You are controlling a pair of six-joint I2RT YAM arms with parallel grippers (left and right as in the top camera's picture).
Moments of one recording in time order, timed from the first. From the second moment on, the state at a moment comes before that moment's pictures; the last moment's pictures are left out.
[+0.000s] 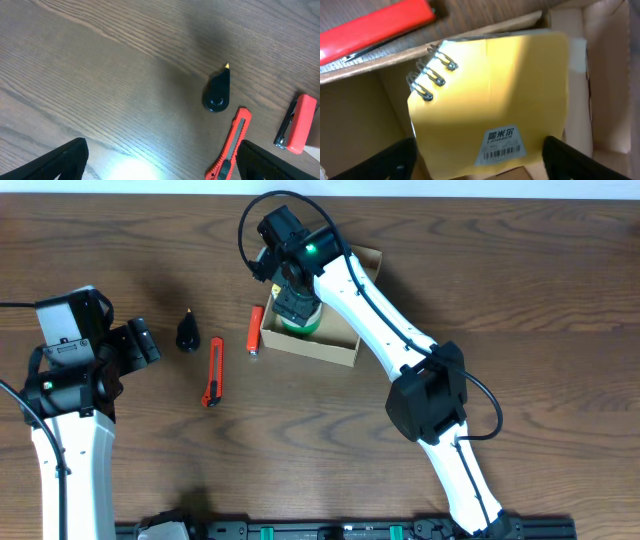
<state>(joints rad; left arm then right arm) 0.23 1.18 1.09 -0.84 -0.11 -0.14 0.64 2.41 2.36 -1.22 0.10 -0.42</state>
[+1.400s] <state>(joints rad) 0.23 1.18 1.09 -0.84 -0.11 -0.14 0.61 2.33 2.36 -0.95 0.12 -0.19</state>
